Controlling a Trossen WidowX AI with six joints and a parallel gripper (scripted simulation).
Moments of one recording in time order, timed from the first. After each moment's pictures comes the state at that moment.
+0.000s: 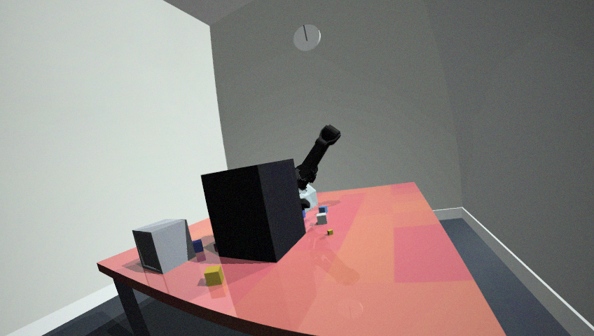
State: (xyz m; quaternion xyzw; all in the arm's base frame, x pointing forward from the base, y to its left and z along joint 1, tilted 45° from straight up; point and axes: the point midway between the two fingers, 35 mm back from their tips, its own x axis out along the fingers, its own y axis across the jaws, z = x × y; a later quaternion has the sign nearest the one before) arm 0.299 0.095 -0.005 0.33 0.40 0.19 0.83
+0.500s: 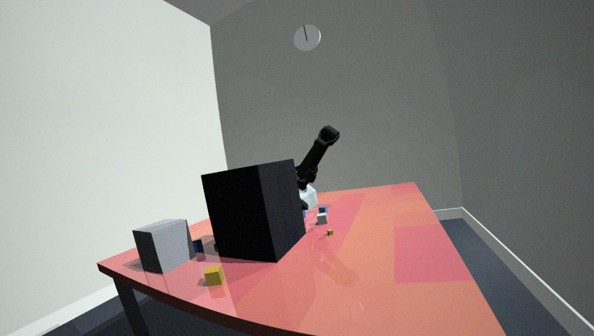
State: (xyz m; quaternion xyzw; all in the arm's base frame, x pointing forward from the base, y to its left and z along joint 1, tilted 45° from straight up) arm 0.321 0.095 -0.004 0.33 0.40 0.19 0.83
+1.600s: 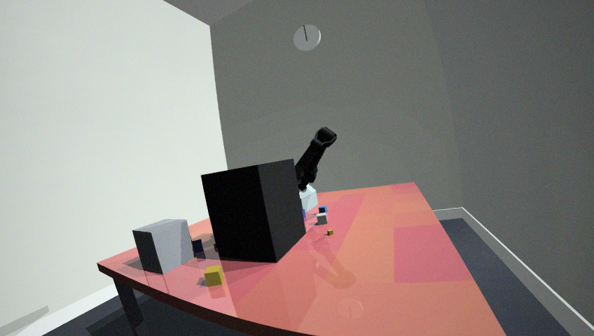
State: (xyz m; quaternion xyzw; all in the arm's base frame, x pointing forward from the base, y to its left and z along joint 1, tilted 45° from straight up) arm 0.377 0.092 -0.003 0.33 0.40 0.19 0.83
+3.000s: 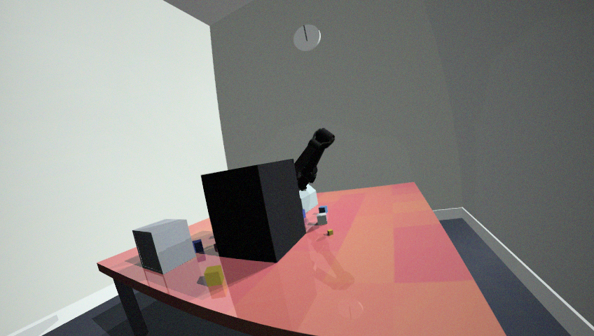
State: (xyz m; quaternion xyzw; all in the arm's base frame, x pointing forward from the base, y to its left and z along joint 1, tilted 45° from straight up) arm 0.406 0.089 -0.002 0.33 0.40 0.19 0.83
